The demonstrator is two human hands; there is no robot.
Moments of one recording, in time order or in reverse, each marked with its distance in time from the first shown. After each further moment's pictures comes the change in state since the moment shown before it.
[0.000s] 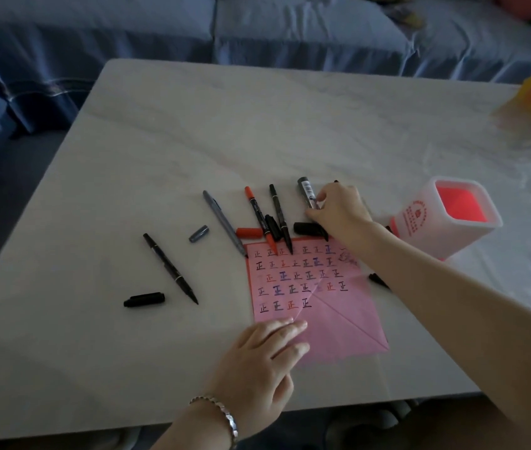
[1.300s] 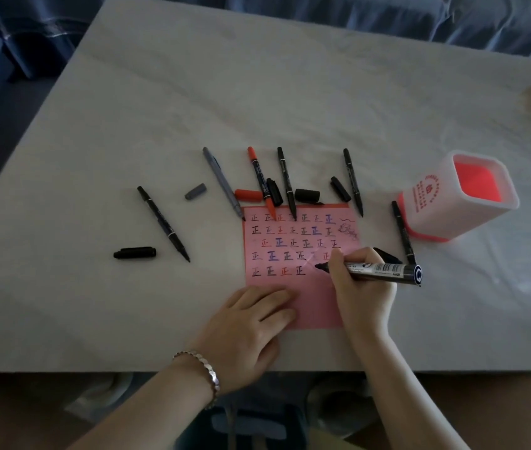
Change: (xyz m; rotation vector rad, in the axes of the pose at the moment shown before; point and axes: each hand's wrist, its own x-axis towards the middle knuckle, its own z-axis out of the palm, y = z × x) left_hand -0.001 0.002 -0.003 -0.002 -0.046 -0.058; right_hand -0.135 0.049 0.050 0.774 0.401 -0.006
